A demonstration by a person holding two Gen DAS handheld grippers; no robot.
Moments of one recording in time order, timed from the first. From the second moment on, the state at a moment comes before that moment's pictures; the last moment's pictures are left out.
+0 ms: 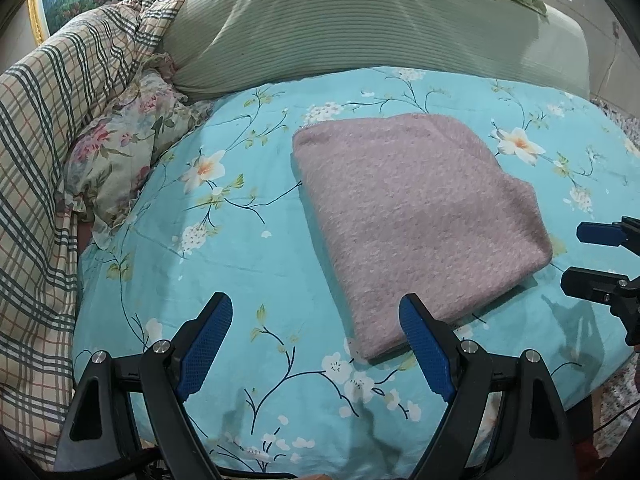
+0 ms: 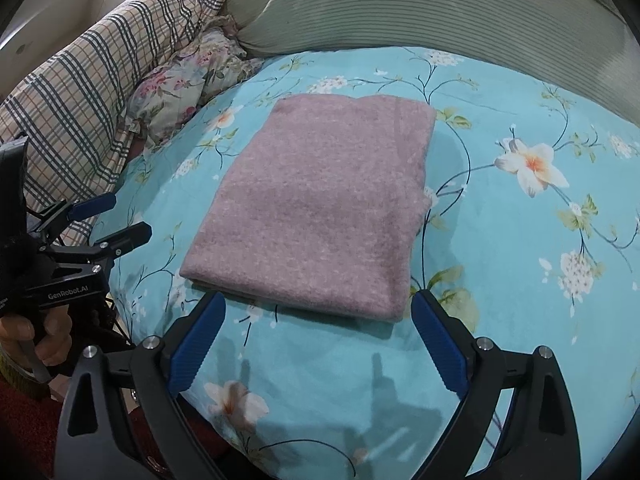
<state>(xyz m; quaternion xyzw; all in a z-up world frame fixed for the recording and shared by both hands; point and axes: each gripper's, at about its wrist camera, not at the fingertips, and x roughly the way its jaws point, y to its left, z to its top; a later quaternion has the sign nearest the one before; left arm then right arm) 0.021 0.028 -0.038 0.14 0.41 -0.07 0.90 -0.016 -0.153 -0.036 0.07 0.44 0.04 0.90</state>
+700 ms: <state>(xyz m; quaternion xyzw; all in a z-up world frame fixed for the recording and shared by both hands) 0.039 0.028 -0.051 0.13 0.43 -0.07 0.89 -0.003 -0.157 -0.044 0.07 0.45 0.03 0.89</state>
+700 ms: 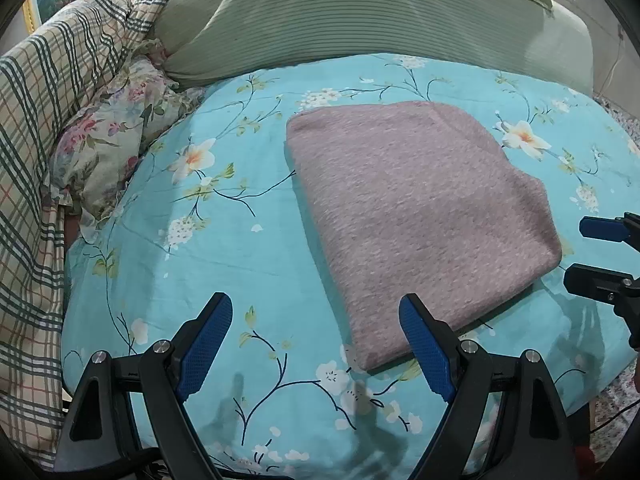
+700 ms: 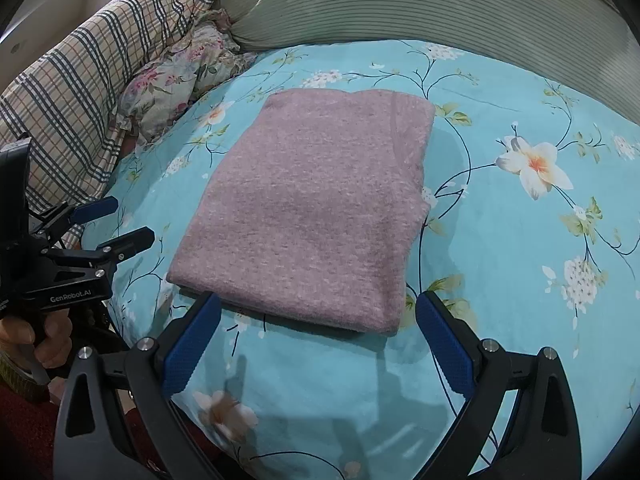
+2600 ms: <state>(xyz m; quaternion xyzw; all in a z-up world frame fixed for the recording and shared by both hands) 0.036 0.022 -0.040 0.13 0.42 -0.08 0.89 -0.003 -0.151 -0.035 0.07 0.44 0.04 0.89</state>
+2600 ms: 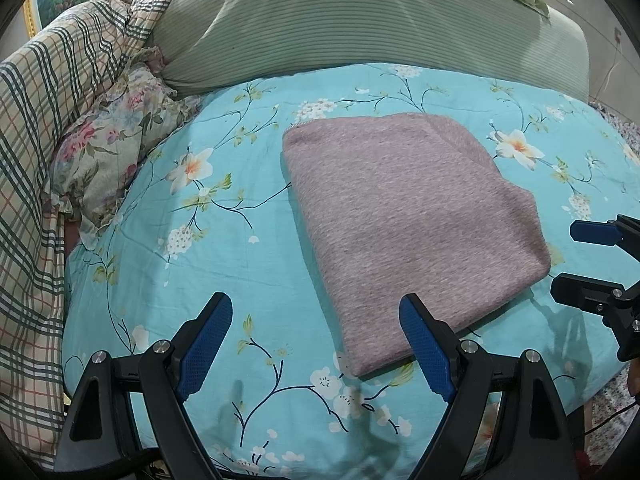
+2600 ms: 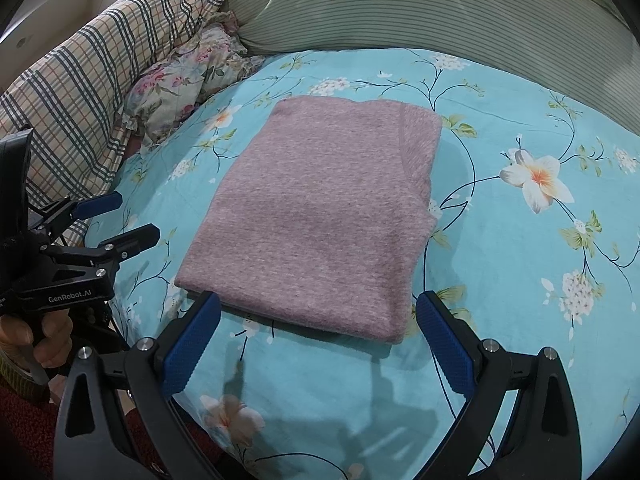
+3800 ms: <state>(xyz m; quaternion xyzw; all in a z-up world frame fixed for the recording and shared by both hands) 0.034 0.016 -0.035 0.13 0.42 -0.08 0.90 -0.005 -0.147 -0.029 0.07 0.44 0.04 0.89</state>
